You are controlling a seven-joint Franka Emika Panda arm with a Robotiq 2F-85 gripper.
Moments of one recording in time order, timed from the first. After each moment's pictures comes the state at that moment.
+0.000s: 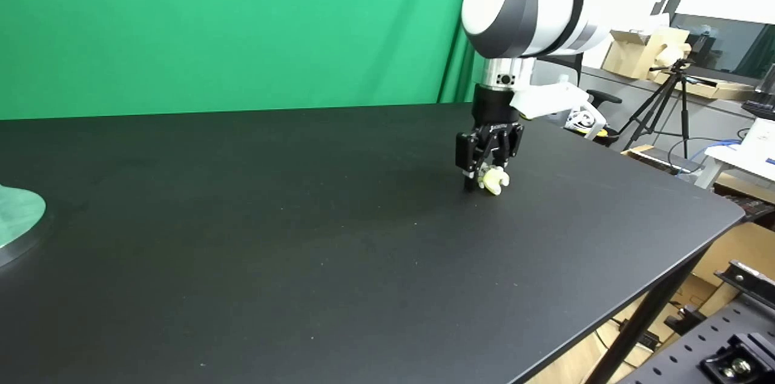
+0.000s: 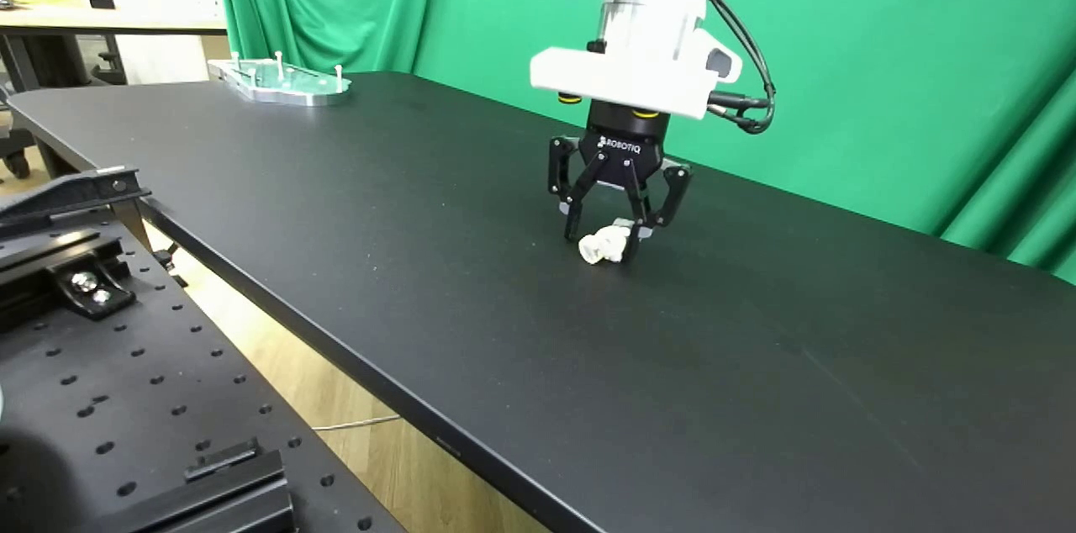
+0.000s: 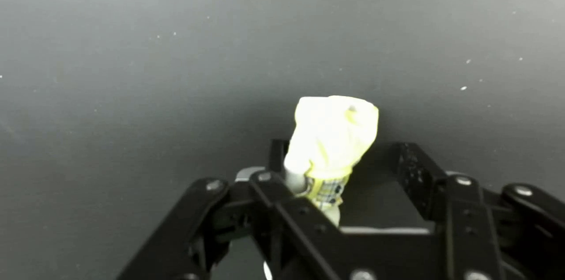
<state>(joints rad) -0.09 0.44 -0.09 -2.36 -0.11 2.73 -0.23</state>
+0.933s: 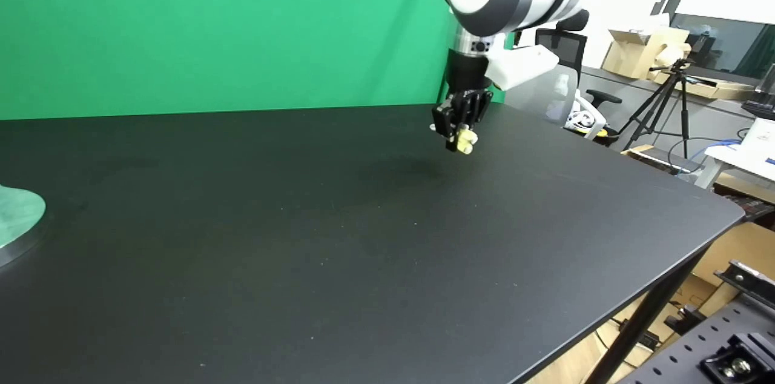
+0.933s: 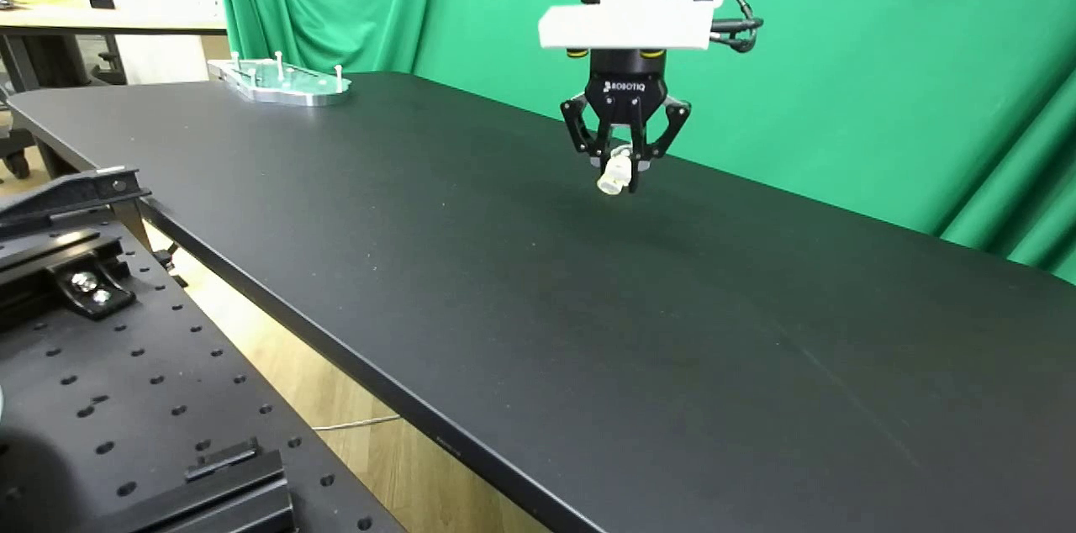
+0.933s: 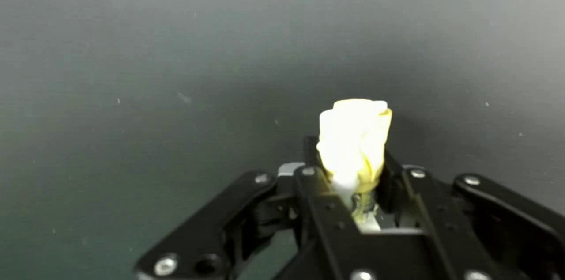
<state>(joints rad) 0.04 0.38 -0.15 -2.32 -0.28 2.81 -0.15</state>
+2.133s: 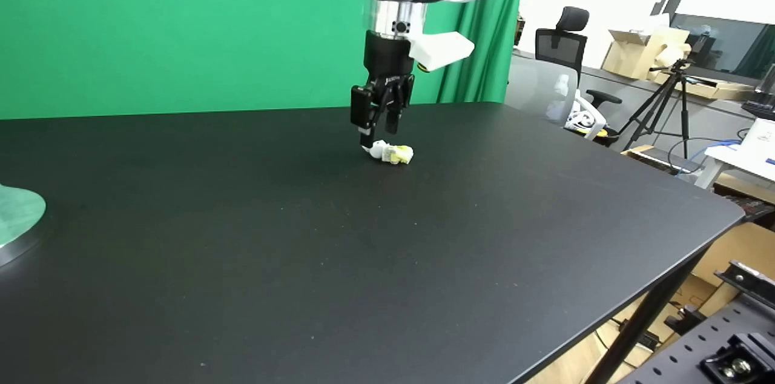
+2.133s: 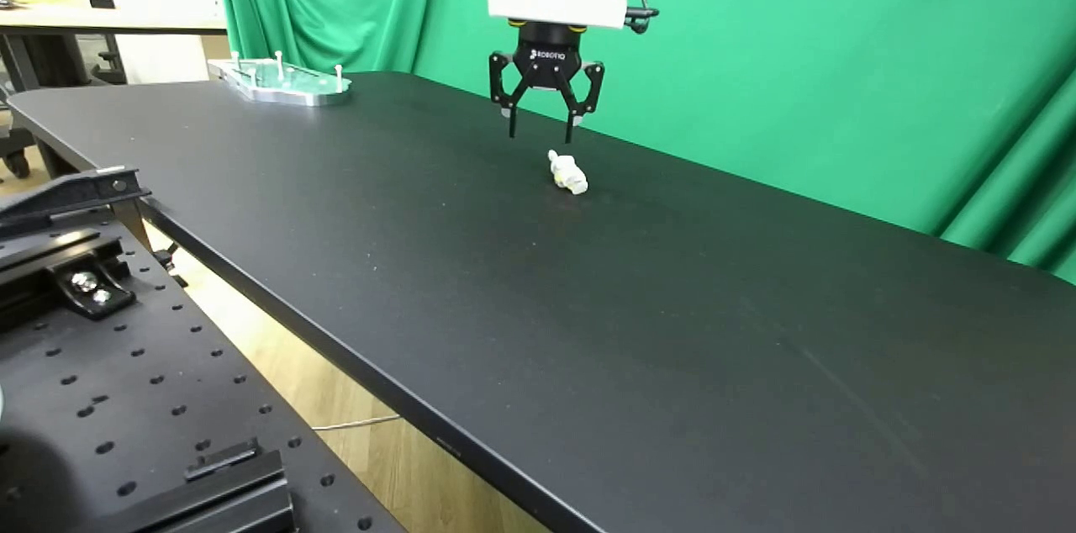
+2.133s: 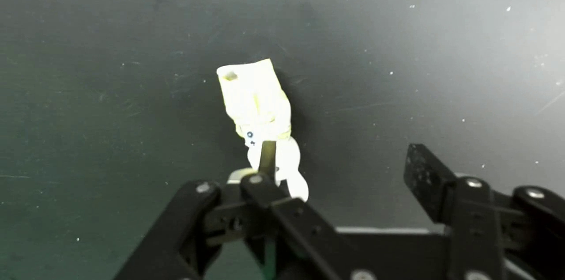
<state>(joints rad) 0.03 0.45 0.08 -2.16 -0.17 2.68 -0.32</state>
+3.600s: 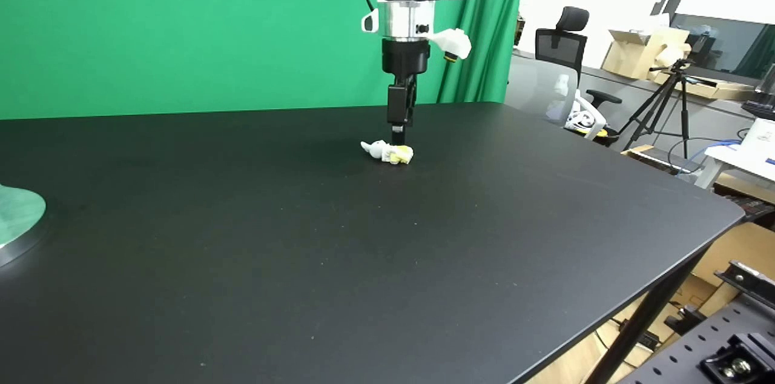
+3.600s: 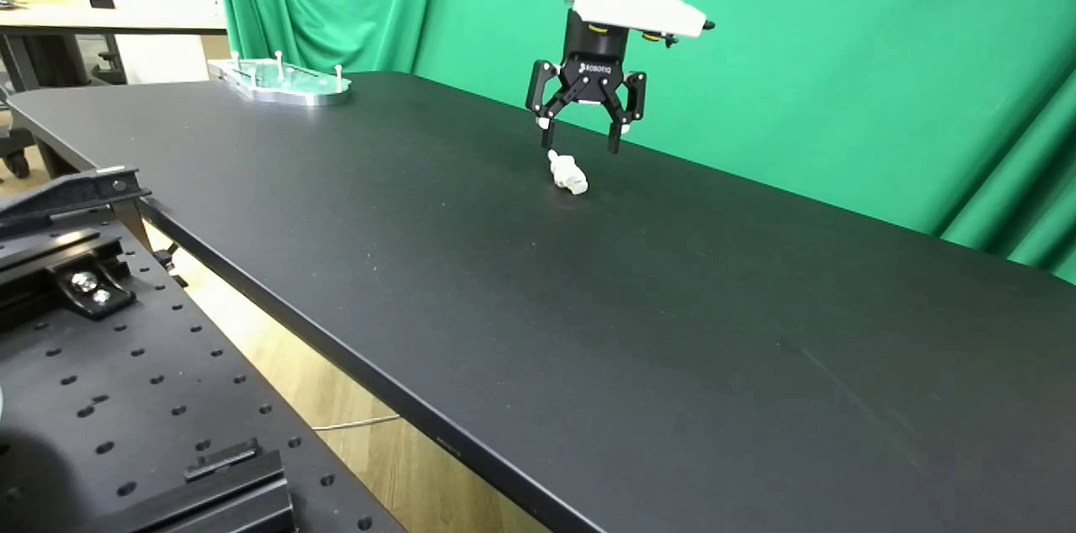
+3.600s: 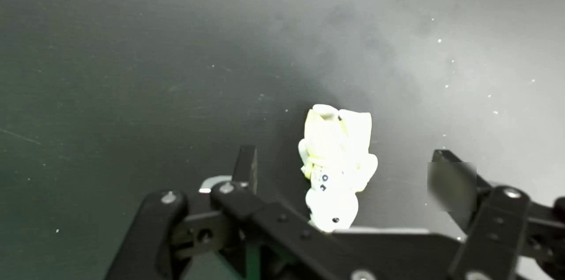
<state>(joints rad) -0.03 0.54 0.09 -1.98 -0.23 2.45 -0.71</state>
